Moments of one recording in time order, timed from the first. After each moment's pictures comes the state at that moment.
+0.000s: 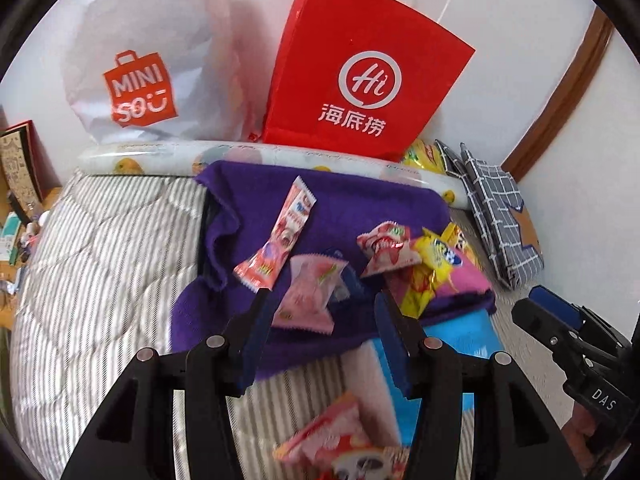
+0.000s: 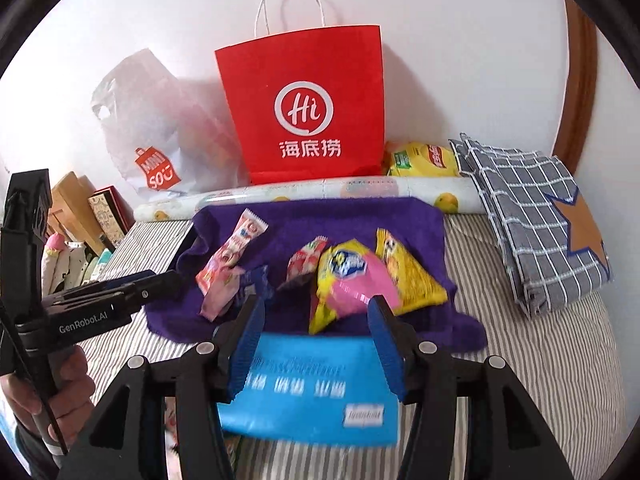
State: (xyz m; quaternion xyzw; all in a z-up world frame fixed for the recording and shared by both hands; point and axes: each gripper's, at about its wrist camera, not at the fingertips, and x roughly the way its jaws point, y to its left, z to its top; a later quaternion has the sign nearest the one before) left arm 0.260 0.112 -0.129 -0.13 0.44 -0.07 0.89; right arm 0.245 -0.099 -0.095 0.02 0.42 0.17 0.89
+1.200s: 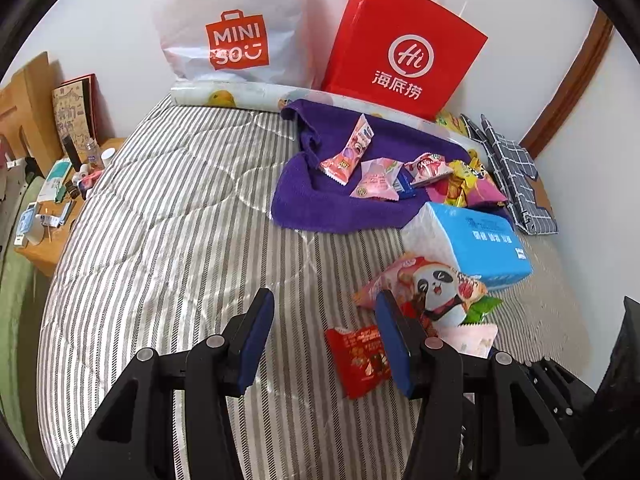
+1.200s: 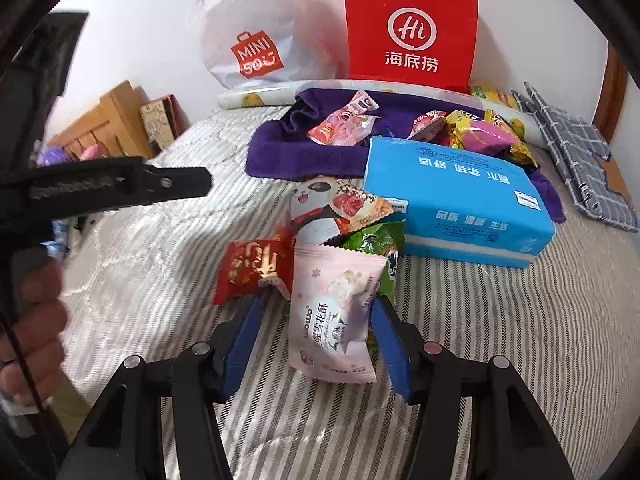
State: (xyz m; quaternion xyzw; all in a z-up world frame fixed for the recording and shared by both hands) left arm 0.137 0.151 -0.148 -0.13 0.46 -0.03 0.88; right arm 0.104 -0.008 -0.168 -0.06 0.45 0.21 0.86
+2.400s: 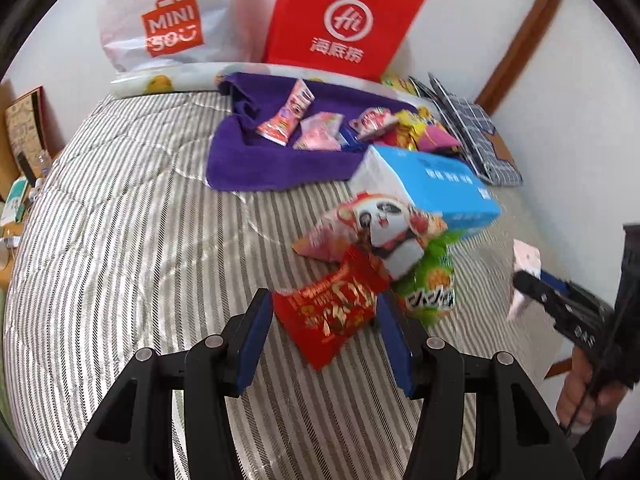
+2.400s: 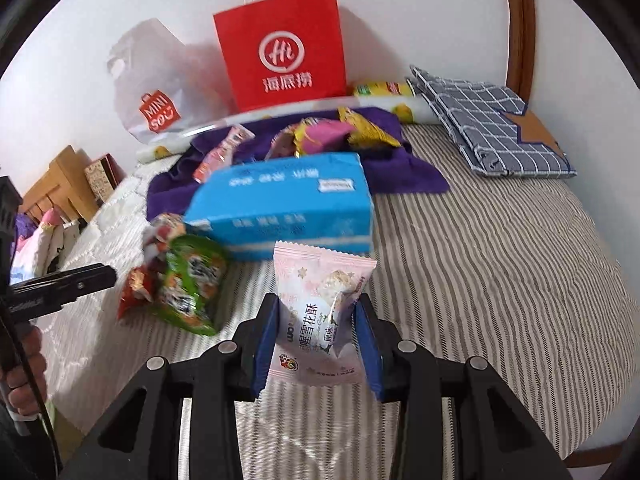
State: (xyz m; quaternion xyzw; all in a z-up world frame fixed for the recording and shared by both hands) left arm 0.123 0.119 -0.172 -0.10 0.47 -0.12 0.87; right arm 0.117 -0.141 -0.157 0.02 0.44 0.12 0.89
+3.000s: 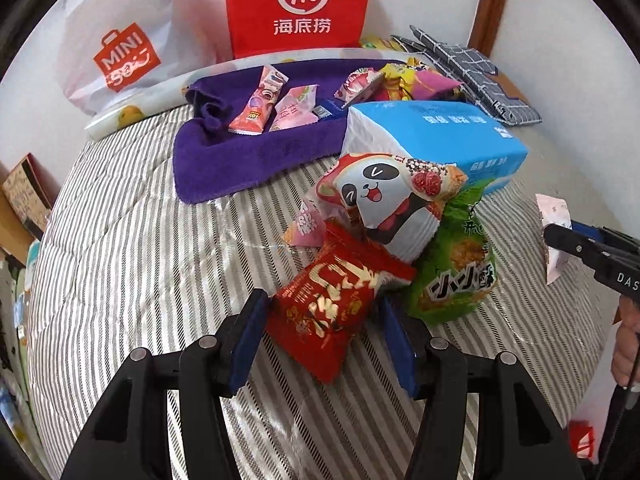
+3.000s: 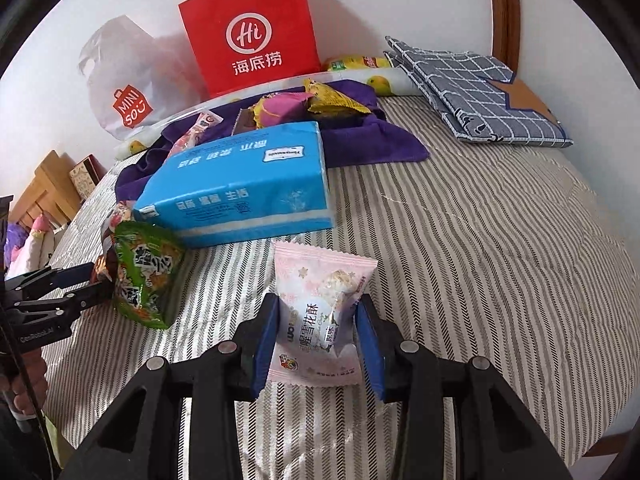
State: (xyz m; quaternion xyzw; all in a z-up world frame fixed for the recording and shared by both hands) left arm 0.142 0.080 -0.197 0.03 0.48 -0.11 0.87; right arm 0.133 -0.165 -0.185 0.05 0.47 0.12 0.87
